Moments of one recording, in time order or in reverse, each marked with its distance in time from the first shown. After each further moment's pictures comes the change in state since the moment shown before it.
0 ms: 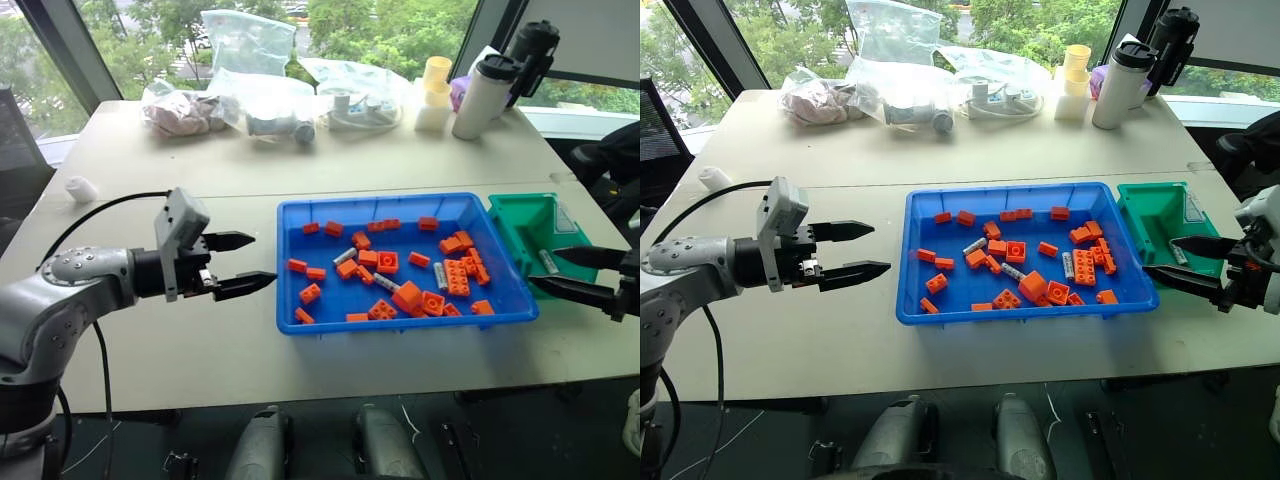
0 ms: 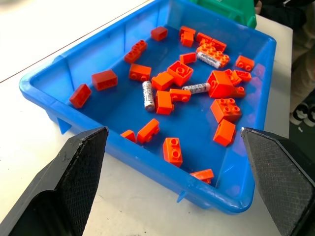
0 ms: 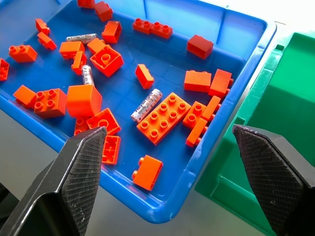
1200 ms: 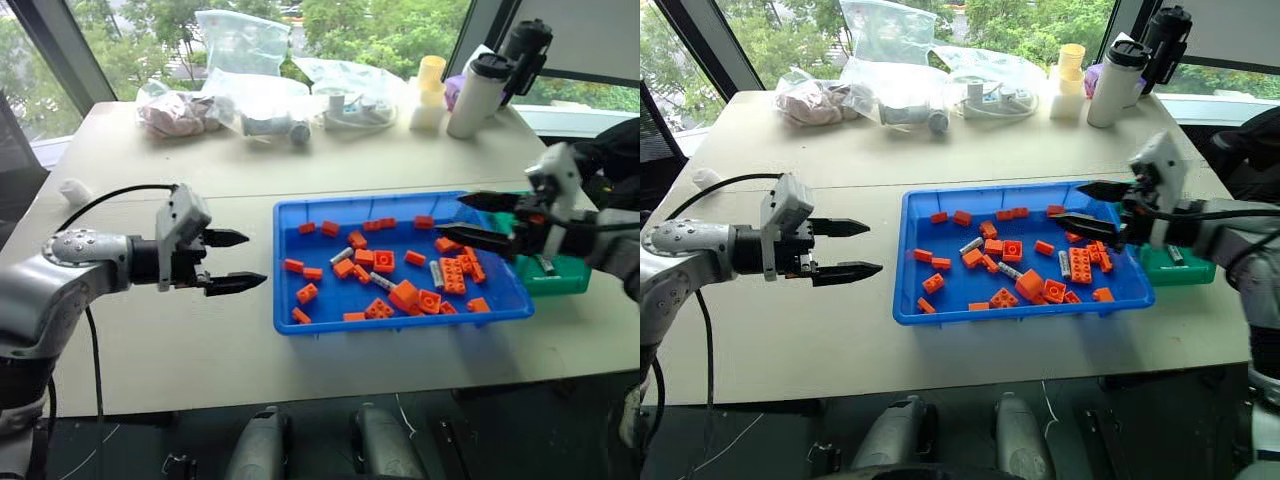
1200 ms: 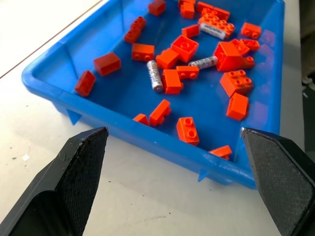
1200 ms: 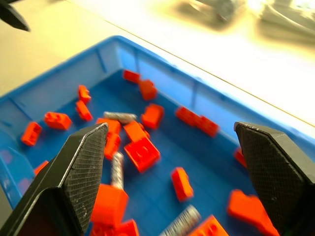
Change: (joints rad) left arm -0.169 0.138 -0.188 0.136 0.159 -0.112 -0.246; right arm -0.574 0.265 0.496 -0.020 -0.064 -0.035 -0.127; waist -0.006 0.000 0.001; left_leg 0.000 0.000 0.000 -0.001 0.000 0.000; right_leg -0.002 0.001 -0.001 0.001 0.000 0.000
